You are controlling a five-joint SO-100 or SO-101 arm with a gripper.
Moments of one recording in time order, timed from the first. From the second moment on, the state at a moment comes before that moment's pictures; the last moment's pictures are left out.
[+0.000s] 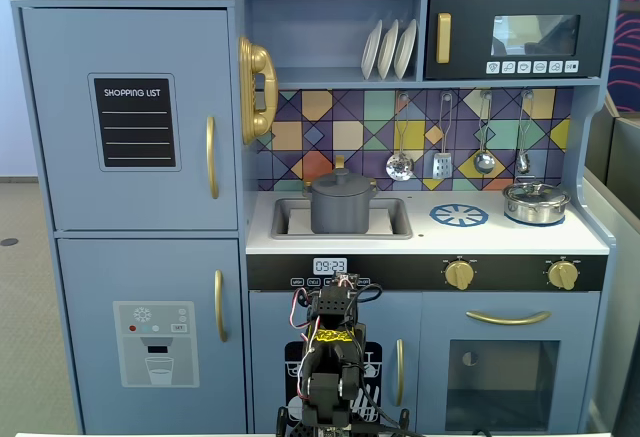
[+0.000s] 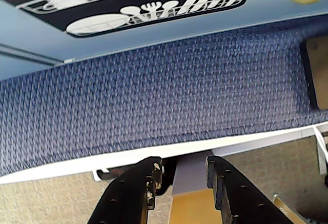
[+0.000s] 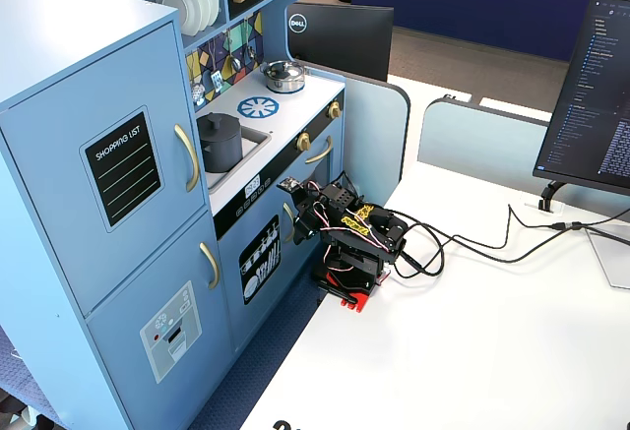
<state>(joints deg) 4.0 182.4 171.5 76.2 -86.7</state>
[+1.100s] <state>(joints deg) -0.4 164.9 133.9 25.2 -95.0</state>
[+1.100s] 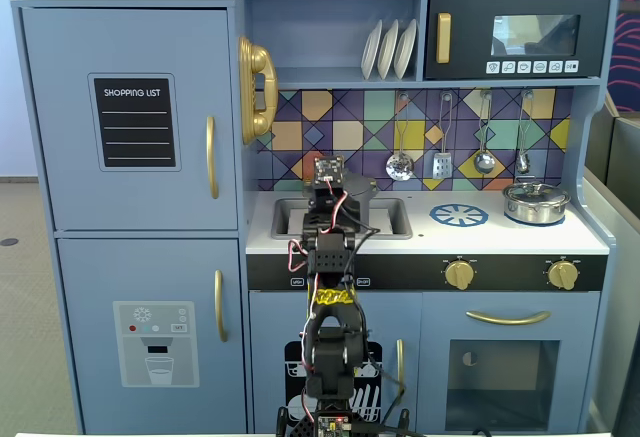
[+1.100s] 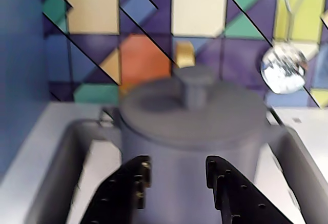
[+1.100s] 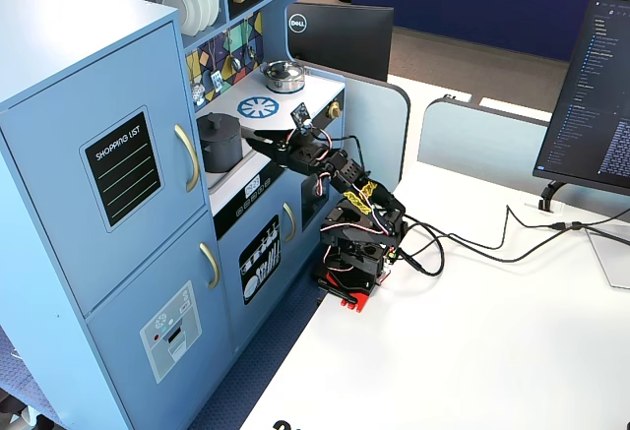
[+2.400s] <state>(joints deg) 2.8 128.0 117.8 5.4 -93.1</state>
